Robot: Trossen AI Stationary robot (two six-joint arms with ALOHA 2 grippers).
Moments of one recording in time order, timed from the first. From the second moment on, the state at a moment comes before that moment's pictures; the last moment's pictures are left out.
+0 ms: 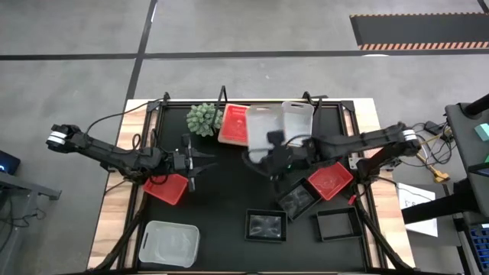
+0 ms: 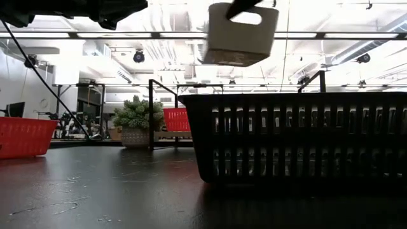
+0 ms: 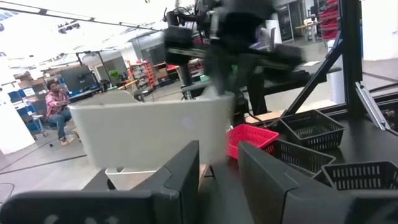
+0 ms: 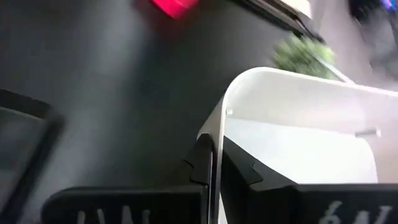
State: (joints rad) left arm -0.24 0.86 0.41 0.55 -0.36 0.29; right arm 0.17 1.56 1.51 -0.79 0.31 -0.27
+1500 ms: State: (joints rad) left arm -0.24 0.86 0.41 0.55 -0.36 0.29; right arm -0.24 1.34 1.17 -0.80 0.11 -0.24
